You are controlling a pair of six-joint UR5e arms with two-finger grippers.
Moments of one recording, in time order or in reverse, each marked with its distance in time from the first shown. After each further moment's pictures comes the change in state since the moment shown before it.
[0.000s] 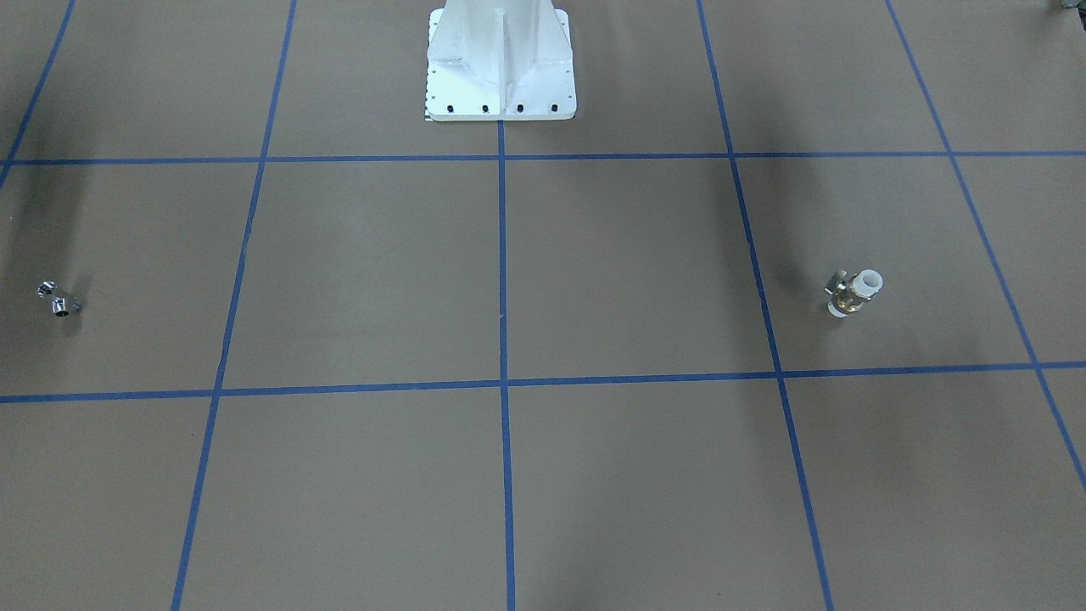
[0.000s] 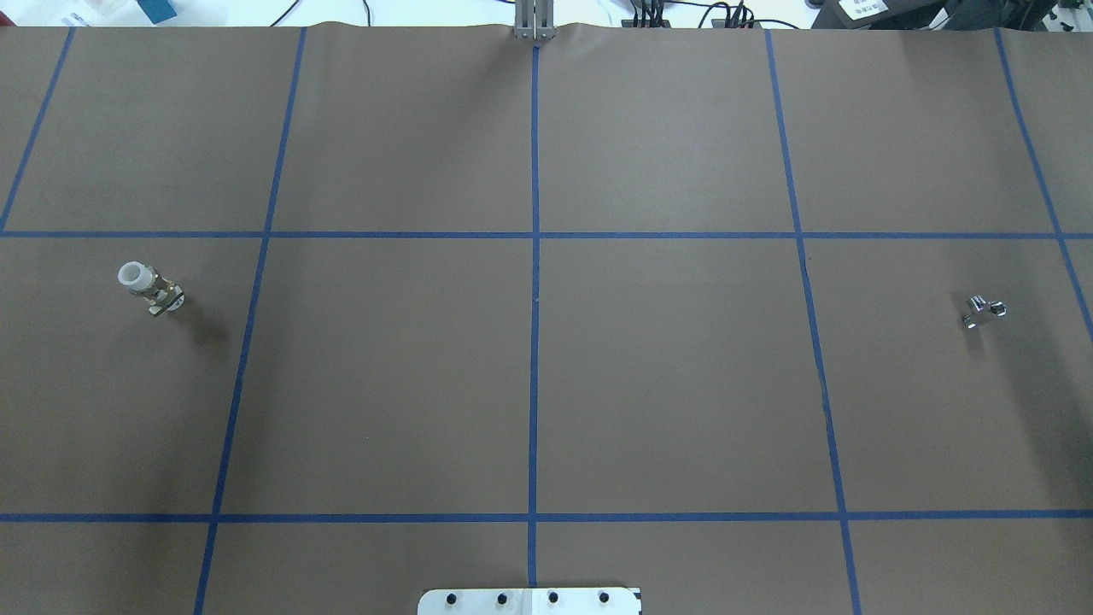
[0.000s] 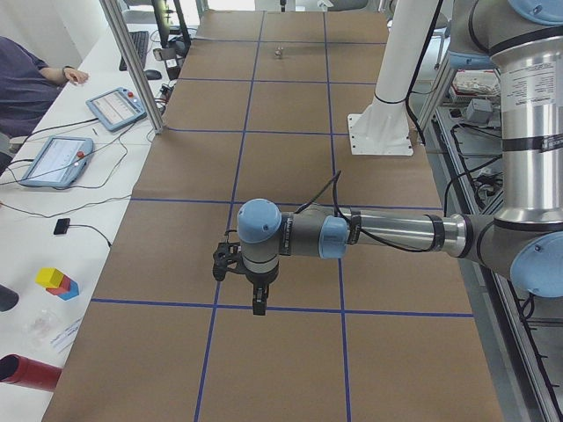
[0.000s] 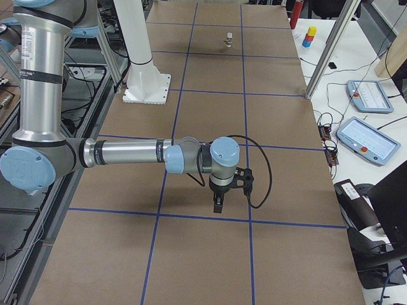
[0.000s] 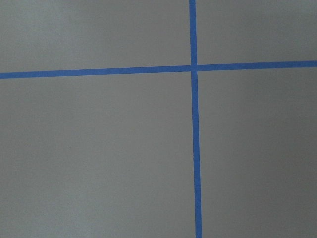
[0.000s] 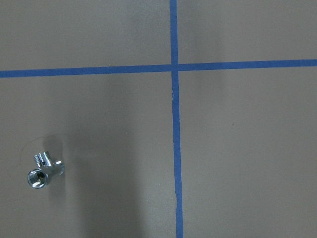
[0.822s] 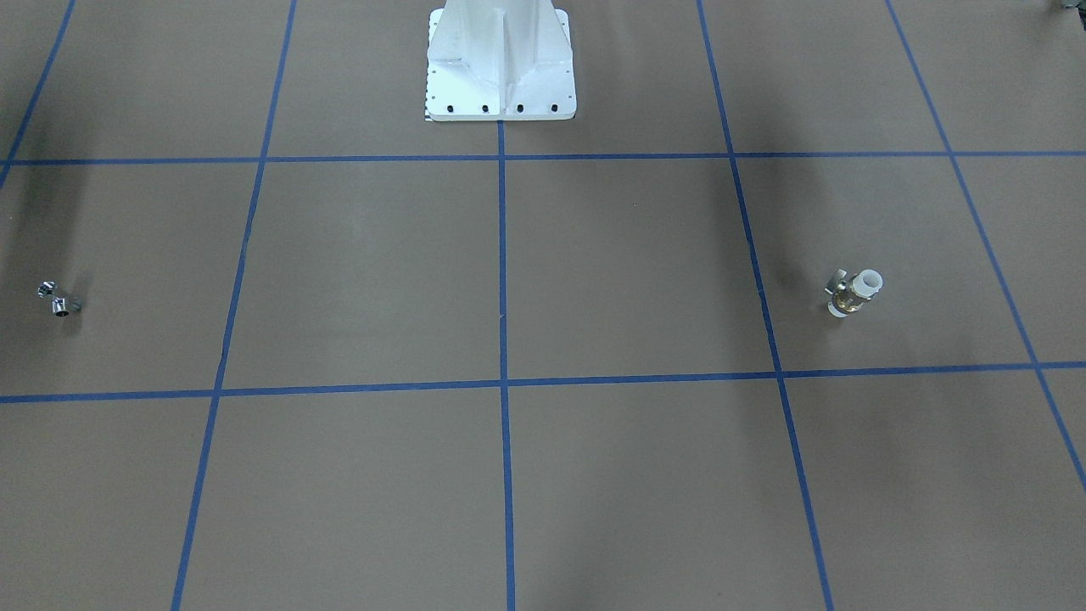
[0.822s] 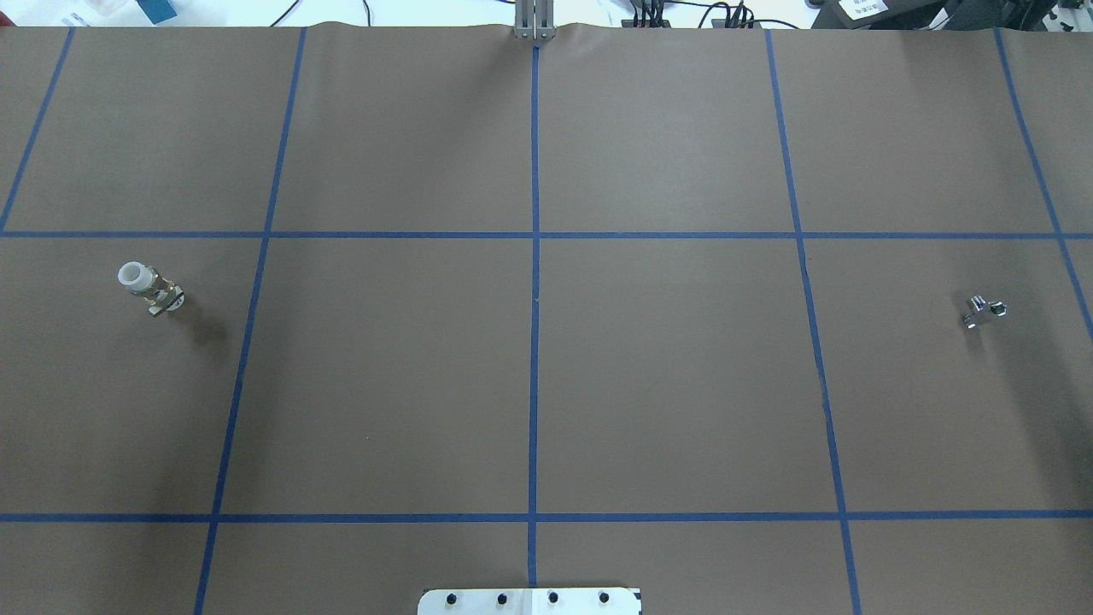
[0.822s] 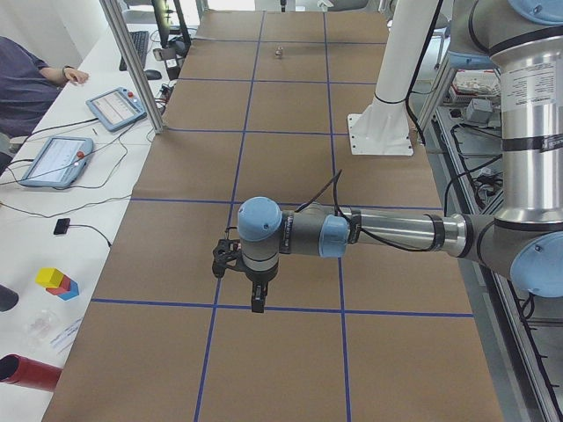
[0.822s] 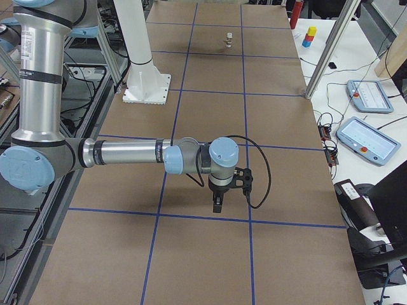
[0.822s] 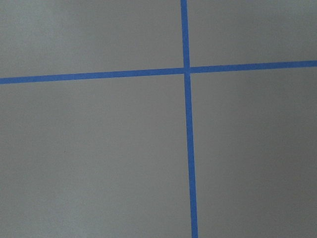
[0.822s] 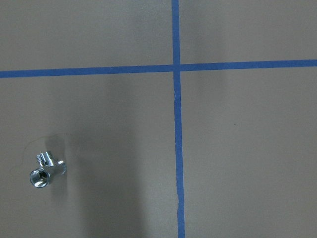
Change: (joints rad) left arm 0.004 -0.019 -0.016 -0.012 -0.007 0.008; right arm 0.000 -0.007 0.002 0.009 0.009 0.002
